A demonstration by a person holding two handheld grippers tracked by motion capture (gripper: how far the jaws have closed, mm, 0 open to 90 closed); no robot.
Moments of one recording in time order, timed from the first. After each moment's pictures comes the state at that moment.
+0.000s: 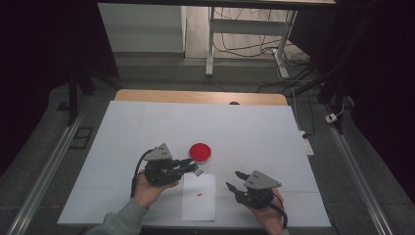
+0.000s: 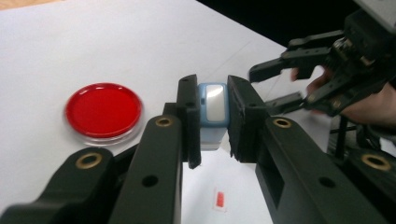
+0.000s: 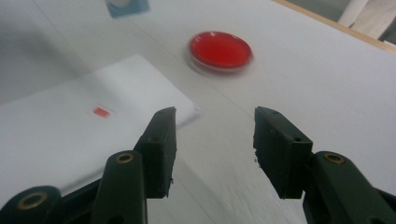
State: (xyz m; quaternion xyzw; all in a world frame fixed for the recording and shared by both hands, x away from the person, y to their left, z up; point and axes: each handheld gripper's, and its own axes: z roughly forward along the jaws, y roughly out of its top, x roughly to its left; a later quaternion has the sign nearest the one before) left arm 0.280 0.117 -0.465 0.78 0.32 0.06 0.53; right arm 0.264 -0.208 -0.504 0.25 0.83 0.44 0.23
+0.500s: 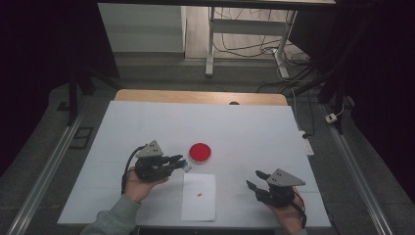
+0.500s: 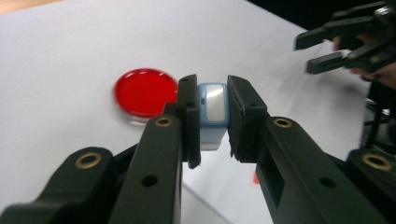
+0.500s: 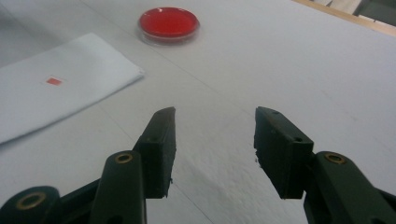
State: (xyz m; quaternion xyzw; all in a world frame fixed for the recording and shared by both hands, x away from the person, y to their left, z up) left arm 0.288 0.143 -0.468 0.79 0.34 0.08 0.50; right arm 0.271 -0.264 -0.502 0.30 0.82 0.43 0.23
